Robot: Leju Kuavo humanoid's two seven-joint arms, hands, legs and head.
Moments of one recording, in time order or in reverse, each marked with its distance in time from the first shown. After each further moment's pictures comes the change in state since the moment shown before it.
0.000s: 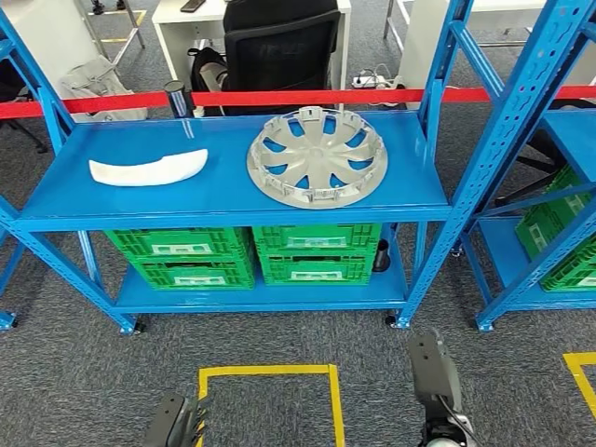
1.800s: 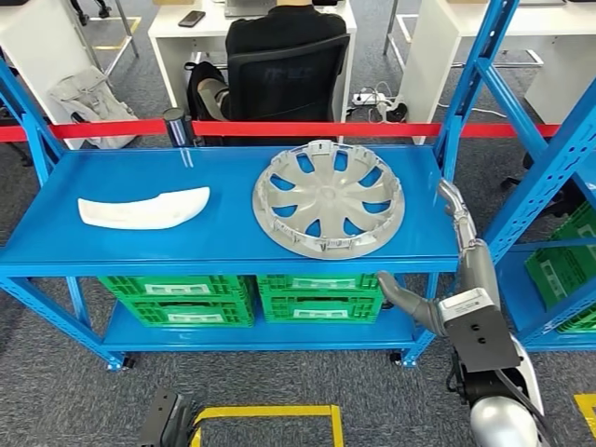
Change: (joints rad) left arm -0.006 0.000 0.001 -0.005 0.029 0.003 -0.042; right arm -0.152 -0.131 0.081 -0.771 0.149 0.291 0.001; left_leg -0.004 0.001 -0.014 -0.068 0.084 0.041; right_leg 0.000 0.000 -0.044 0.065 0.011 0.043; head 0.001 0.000
